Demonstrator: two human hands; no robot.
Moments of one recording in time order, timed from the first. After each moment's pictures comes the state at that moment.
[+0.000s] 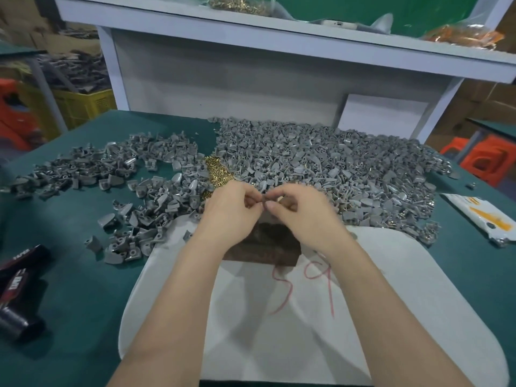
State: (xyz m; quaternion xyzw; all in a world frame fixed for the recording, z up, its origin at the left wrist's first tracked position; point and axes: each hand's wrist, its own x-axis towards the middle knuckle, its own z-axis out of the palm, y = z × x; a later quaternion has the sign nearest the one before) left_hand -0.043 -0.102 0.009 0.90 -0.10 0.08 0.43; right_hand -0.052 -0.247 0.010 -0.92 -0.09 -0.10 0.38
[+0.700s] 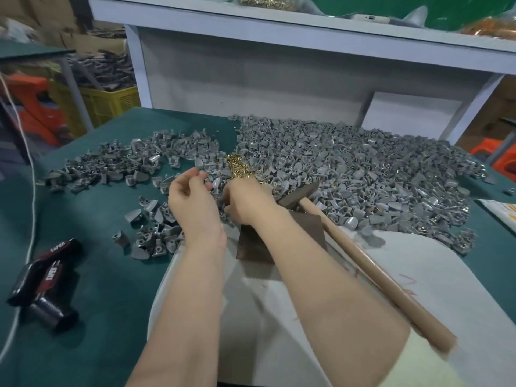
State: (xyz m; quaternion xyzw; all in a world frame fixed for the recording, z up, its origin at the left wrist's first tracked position) left_hand -0.029 -0.067 -0.005 0.44 0.21 0.28 0.83; right_hand 0.018 -0.133 -0.001 -0.99 -0.15 0.00 0.07
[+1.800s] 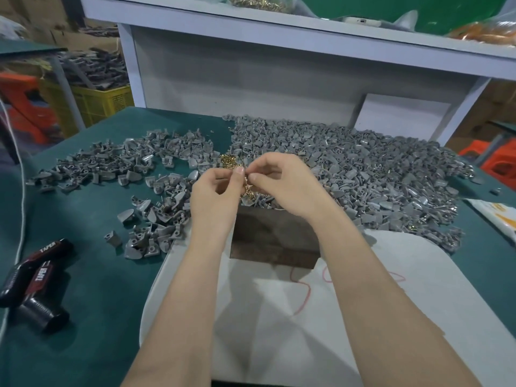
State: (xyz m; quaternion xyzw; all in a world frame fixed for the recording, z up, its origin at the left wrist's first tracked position) left_hand -0.032 -0.078 -0.005 0.69 0.06 0.19 0.70; right_hand -0.016 -0.199 0.036 -0.86 -0.19 -0.05 0.47
